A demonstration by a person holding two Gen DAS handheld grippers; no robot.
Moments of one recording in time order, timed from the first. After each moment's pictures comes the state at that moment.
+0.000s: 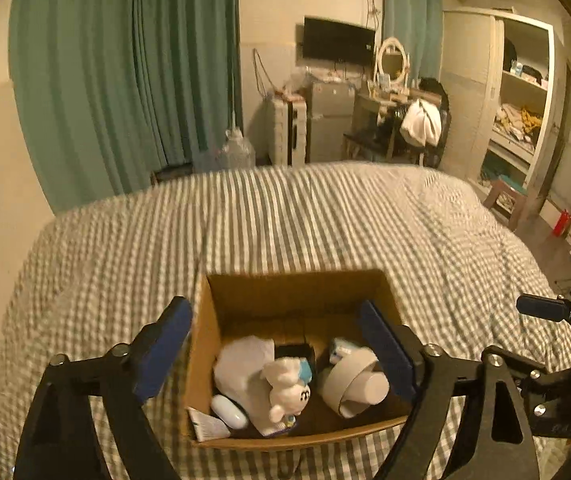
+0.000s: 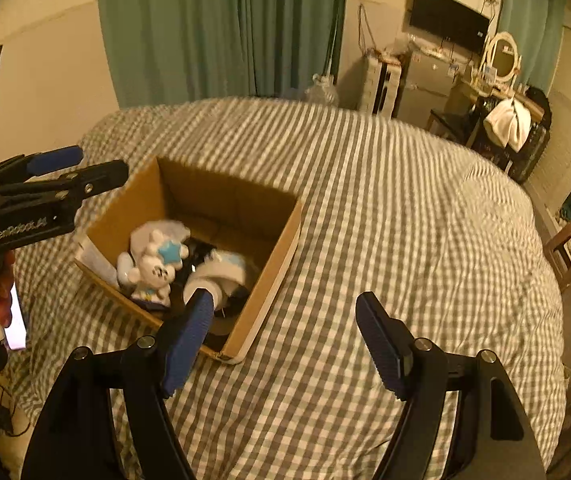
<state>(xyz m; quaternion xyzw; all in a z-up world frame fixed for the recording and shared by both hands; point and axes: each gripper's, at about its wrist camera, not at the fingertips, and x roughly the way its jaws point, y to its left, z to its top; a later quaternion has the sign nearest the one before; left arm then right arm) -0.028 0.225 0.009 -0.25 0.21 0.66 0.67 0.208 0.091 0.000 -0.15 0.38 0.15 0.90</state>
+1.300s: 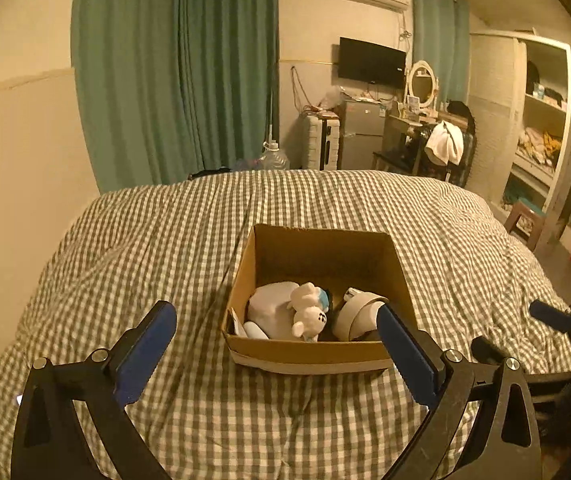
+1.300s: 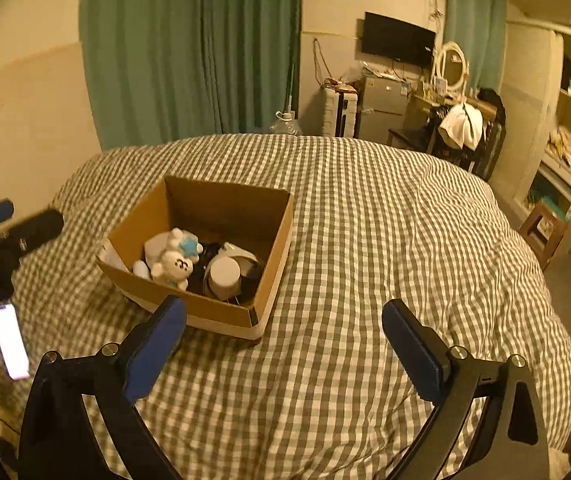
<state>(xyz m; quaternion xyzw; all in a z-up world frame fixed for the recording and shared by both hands) -0.032 0.108 -0.008 -0.25 0.18 0.70 0.65 0.115 0.093 -0.026 -0.12 0.32 0.09 0.94</state>
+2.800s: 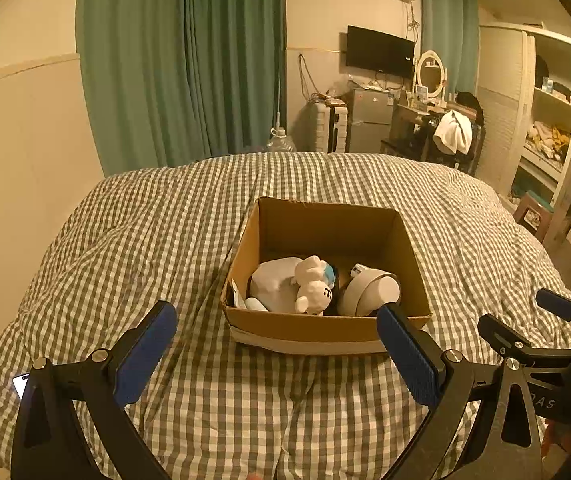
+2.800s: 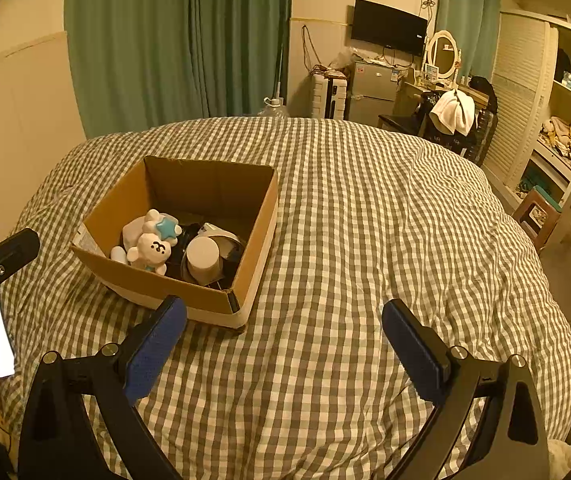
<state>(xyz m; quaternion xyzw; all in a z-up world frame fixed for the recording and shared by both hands) -0.028 0.110 -0.034 -0.27 0.19 0.70 0.63 0.130 0.081 -0.045 -0.12 0.34 0.07 0.93</state>
